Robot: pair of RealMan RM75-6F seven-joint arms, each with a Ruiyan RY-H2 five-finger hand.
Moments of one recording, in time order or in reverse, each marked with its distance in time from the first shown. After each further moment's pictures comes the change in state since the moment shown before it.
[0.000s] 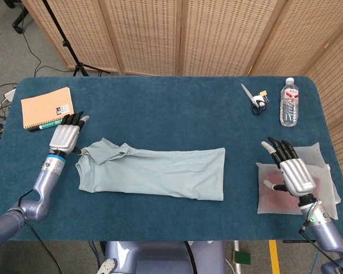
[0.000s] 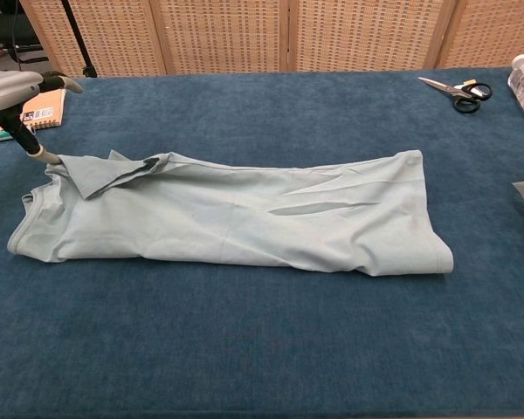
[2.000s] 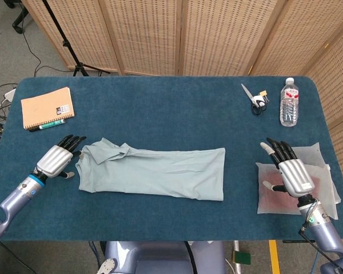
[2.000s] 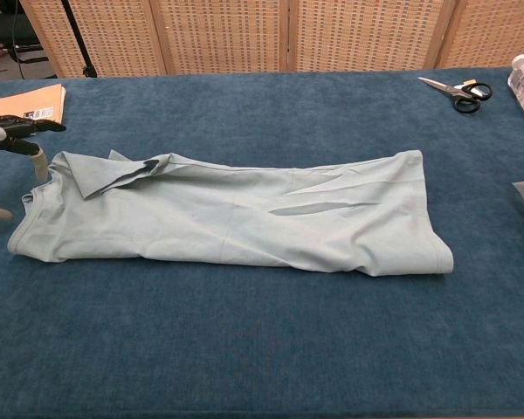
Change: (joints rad) left arm 0.148 -0.117 0.344 0.595 0.587 0.364 -0.706; right arm -0.006 -0.001 0.009 -0.009 -0.005 -0.017 -0.013
